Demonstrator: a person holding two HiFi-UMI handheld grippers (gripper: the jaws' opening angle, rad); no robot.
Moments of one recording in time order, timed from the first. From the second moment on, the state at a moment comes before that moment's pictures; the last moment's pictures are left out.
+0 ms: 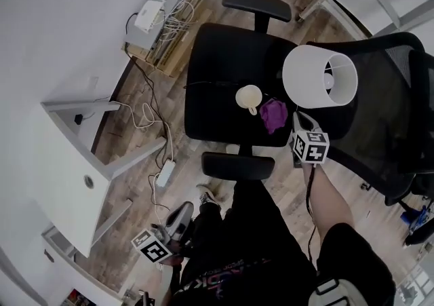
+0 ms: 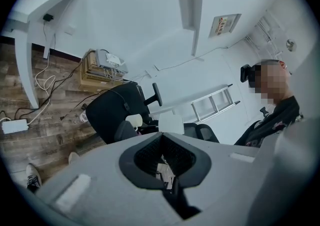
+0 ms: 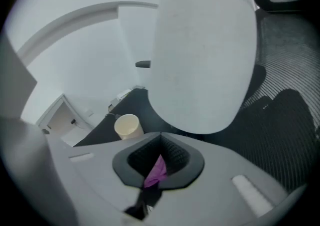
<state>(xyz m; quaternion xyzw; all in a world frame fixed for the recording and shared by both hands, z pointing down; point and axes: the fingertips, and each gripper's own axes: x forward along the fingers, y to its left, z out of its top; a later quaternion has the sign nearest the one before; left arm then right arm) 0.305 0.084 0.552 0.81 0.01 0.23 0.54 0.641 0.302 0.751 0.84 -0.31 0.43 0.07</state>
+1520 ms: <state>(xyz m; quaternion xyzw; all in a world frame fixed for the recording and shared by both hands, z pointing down) -0.082 0.157 0.496 0.83 -0.25 -0.08 0.49 -0.007 0.162 0.503 0.30 -0.88 0.35 0.09</state>
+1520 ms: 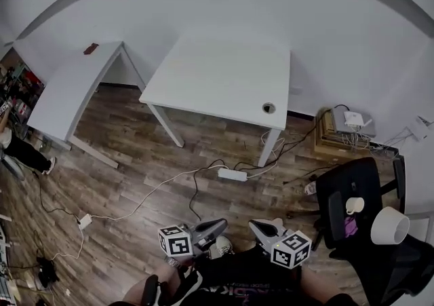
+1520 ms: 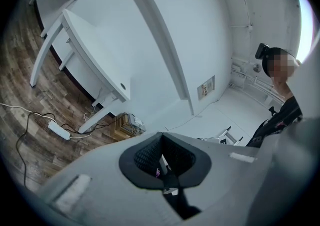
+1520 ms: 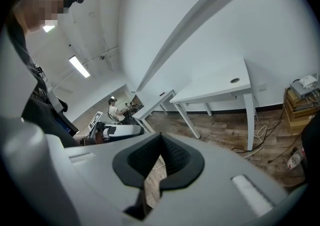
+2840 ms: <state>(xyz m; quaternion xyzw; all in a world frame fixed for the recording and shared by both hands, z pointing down) -0.112 0.164 0.487 0.84 -0.25 -0.12 0.47 -0.045 0.178 0.505 0.27 -0.89 0.34 0.12</state>
